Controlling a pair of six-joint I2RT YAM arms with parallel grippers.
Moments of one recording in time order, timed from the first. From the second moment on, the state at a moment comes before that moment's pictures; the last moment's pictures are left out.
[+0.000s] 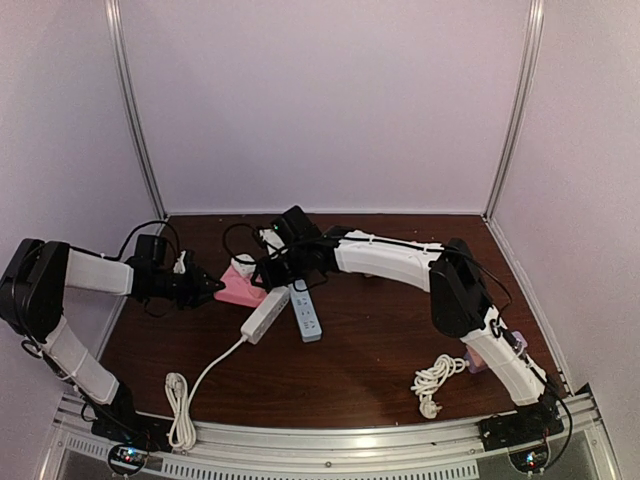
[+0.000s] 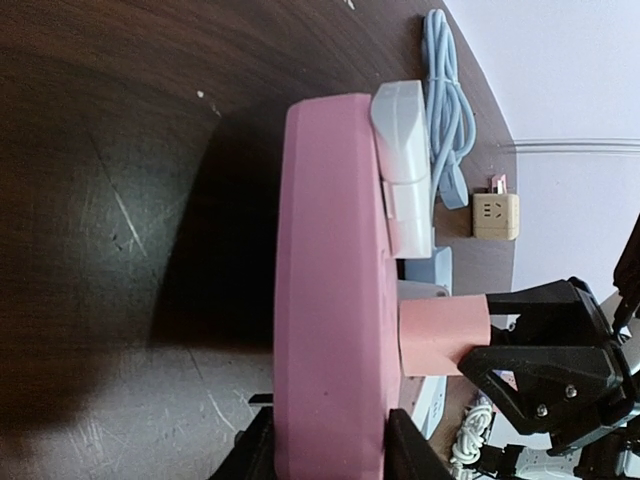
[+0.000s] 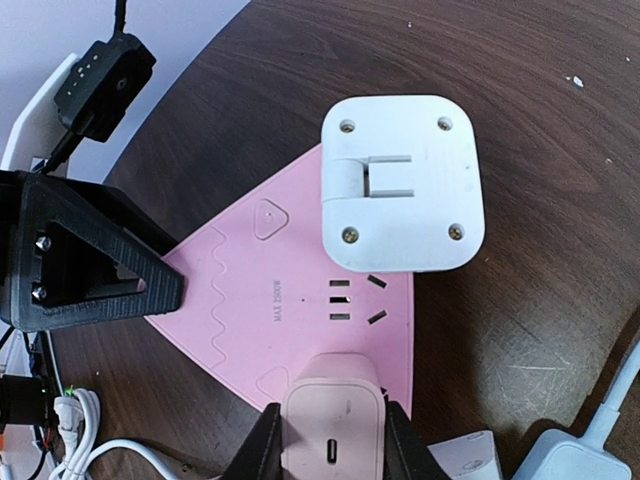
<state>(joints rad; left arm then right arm) -0.12 1.58 0.67 0.09 0.67 -0.71 0.91 2.55 2.29 -0.45 -0.26 0.40</state>
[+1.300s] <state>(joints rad) -0.13 1.58 0.75 -0.11 0.66 -0.62 0.98 2.51 2.29 -0.52 -0.07 0.28</state>
